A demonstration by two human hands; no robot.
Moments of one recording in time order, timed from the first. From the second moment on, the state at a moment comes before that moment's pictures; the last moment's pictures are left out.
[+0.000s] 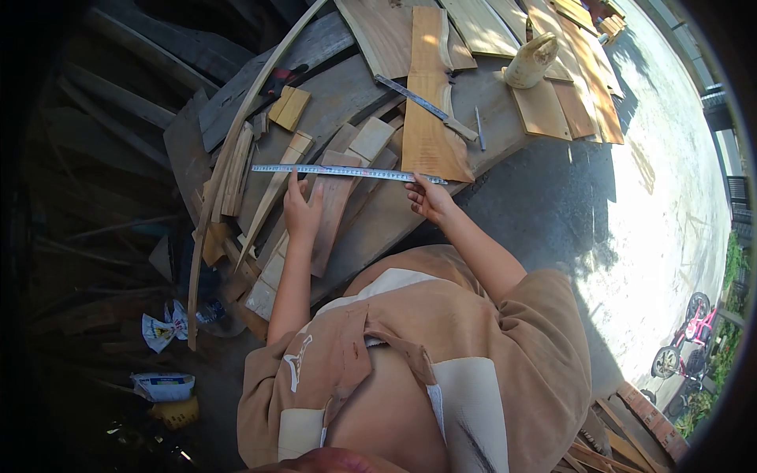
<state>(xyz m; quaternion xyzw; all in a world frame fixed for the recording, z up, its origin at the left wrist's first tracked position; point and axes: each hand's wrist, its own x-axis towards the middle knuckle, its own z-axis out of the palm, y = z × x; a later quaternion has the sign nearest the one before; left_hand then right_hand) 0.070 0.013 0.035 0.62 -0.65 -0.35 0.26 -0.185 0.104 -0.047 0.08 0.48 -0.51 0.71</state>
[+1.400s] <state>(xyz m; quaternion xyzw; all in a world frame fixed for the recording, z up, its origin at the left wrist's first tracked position) 0.042 -0.007 -0.029 0.49 -0.83 -0.09 0.25 -0.148 0.014 -0.024 -0.53 0.67 -0.20 0.48</state>
